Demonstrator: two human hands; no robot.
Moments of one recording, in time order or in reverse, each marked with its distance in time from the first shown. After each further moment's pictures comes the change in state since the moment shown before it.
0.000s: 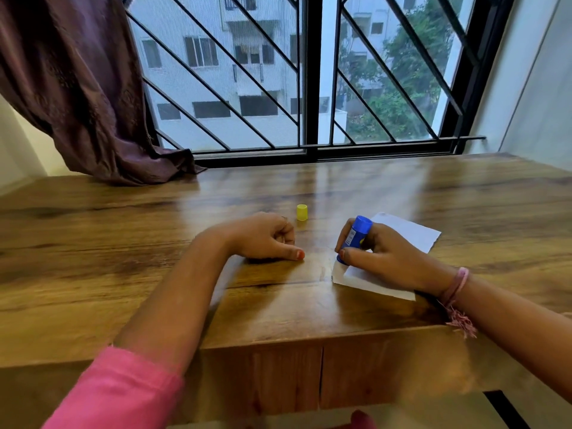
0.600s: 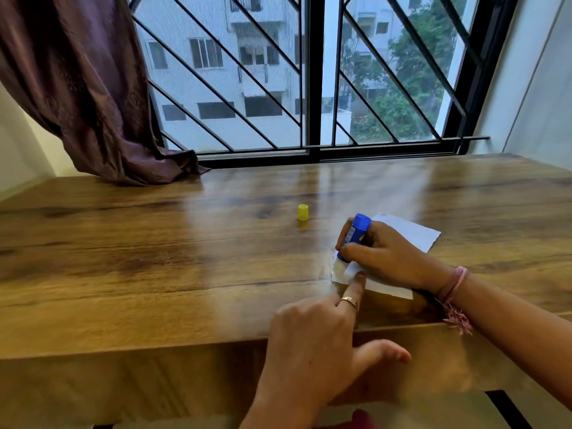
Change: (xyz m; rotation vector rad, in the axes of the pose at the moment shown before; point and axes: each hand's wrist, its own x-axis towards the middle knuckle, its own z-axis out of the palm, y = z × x) left_hand -0.069 0.092 0.122 0.306 0.668 0.065; right_hand 0.001 -0.005 -0.001 0.052 0.002 0.106
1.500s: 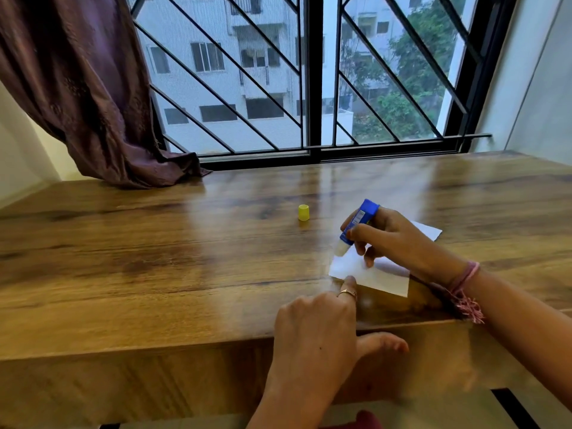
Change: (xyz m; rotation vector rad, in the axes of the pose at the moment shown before) left_hand 0.009 0.012 -0.015 0.025 -0.211 -0.096; right_hand 0.003 -0.005 -0.010 0.214 0.076 0.122
